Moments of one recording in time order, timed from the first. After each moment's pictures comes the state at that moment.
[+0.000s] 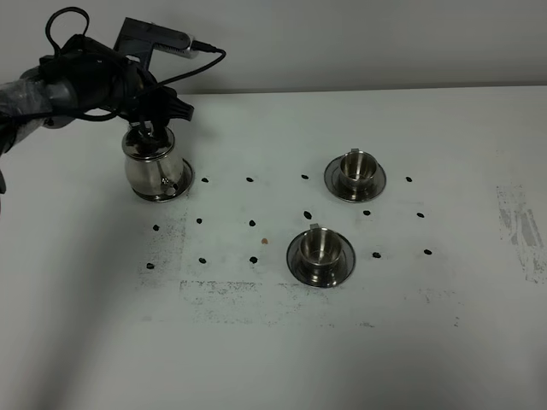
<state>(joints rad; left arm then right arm) -0.22 2.32 -1.82 0.43 0.41 -0.25 -0.01 -0.01 -0.52 0.16 1.12 -0.13</state>
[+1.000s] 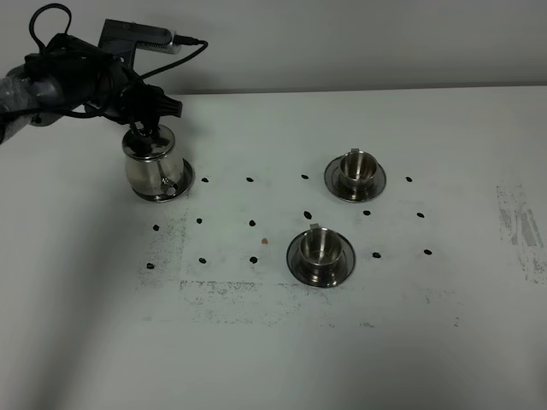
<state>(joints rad) -0.19 2.32 -1.82 0.36 0.44 -0.27 -0.01 -0.01 -0.52 0.17 1.12 -0.13</state>
